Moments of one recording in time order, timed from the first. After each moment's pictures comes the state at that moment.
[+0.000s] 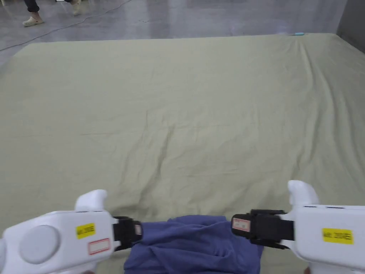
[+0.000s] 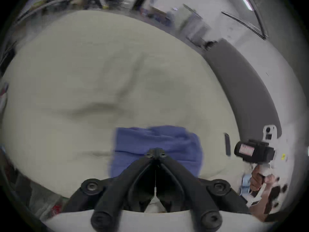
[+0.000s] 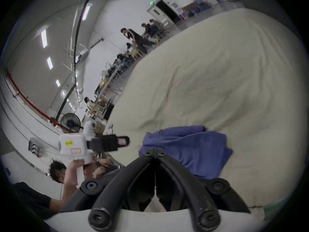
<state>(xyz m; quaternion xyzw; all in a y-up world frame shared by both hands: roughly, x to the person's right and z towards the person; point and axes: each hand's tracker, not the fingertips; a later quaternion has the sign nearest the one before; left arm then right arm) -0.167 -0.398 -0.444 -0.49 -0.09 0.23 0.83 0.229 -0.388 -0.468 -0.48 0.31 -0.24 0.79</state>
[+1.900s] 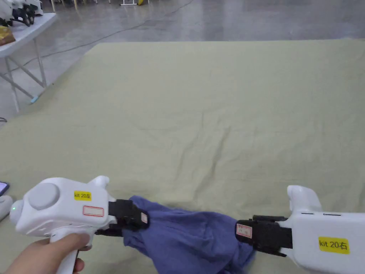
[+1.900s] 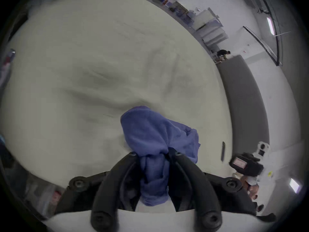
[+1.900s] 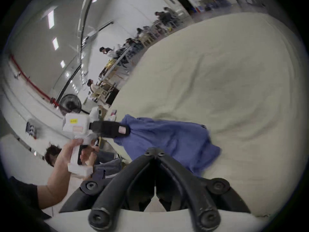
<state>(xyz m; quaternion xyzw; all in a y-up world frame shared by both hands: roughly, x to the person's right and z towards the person) -0.299 -0.402 -0.455 -0.54 -0.06 0.30 0.79 0.136 -0.377 -0.465 -0.47 0.37 -0.18 0.78</state>
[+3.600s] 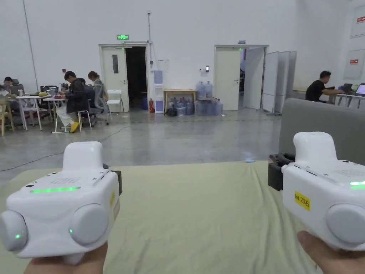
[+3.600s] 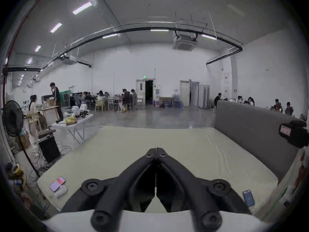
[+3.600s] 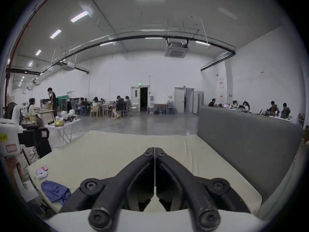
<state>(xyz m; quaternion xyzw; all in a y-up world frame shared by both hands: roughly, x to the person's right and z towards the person) -0.048 -0.117 -0.364 -0.08 0.03 0.02 1.00 0.274 -0.110 -0.353 -0.05 0.02 0.00 1.00</state>
